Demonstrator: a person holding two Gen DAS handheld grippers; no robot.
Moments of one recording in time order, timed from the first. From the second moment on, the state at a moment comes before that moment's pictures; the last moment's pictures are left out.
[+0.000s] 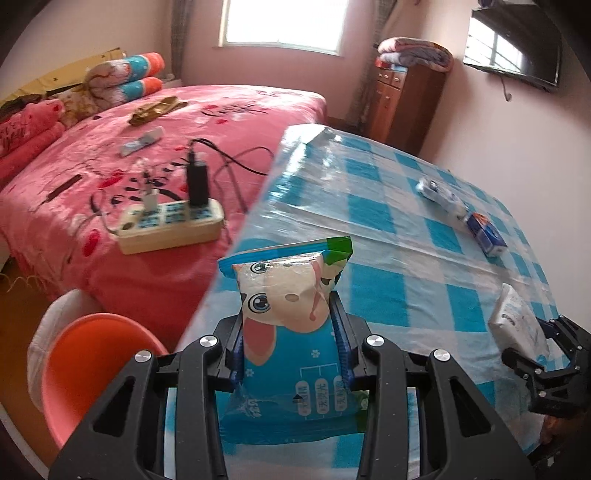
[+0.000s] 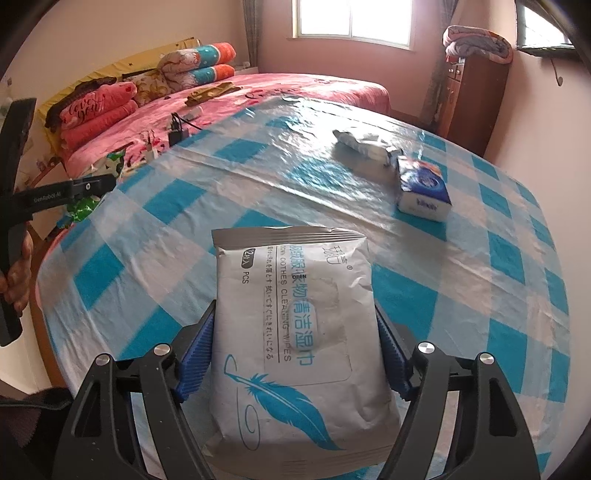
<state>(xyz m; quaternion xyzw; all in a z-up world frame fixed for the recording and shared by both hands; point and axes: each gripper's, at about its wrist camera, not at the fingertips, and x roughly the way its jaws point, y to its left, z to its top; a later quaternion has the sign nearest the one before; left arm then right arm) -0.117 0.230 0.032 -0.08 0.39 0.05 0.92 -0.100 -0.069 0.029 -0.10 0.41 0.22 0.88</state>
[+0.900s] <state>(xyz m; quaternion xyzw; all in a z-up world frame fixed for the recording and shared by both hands) -0.182 0.356 0.014 -0.07 0.40 0.23 0.88 -0.120 0.122 0.074 -0.19 0.36 0.42 0.81</state>
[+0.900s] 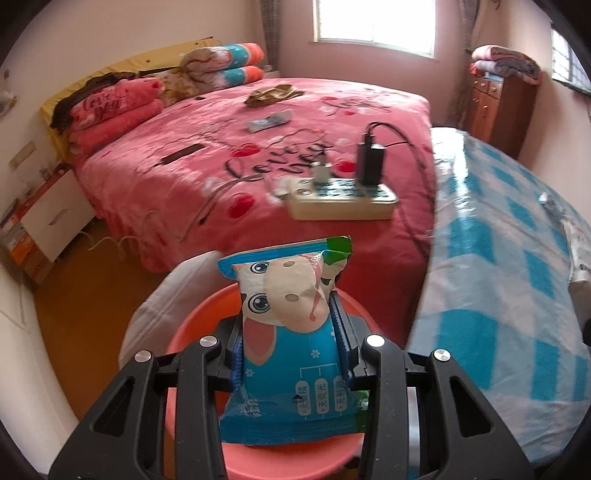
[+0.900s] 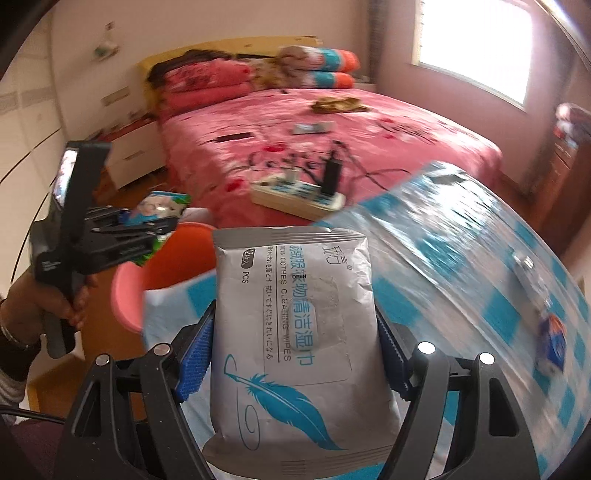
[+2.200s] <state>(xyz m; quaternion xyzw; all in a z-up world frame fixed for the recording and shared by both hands) -0.208 0.413 -0.034 -0.08 0.45 0.32 0.83 -0.136 0.210 0.047 -0.20 0.32 0.47 0.80</state>
